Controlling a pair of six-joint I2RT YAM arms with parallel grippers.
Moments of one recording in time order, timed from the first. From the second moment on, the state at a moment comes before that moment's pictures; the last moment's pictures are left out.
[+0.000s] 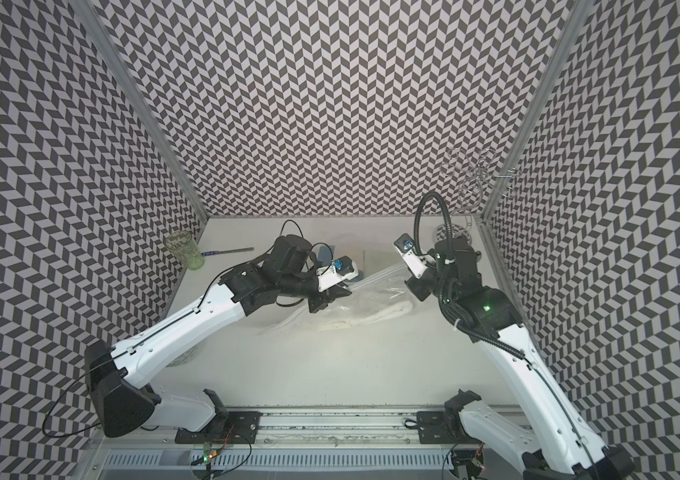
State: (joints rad) left arm -0.78 1.42 1.34 -0.62 0.39 0.46; right arm 0.37 1.00 1.18 -0.71 0.01 -0.47
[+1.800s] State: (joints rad) left arm -0.84 1.38 1.29 -0.72 0.30 0.18; right arm 0.01 1.32 1.36 -0.49 0.06 -0.46
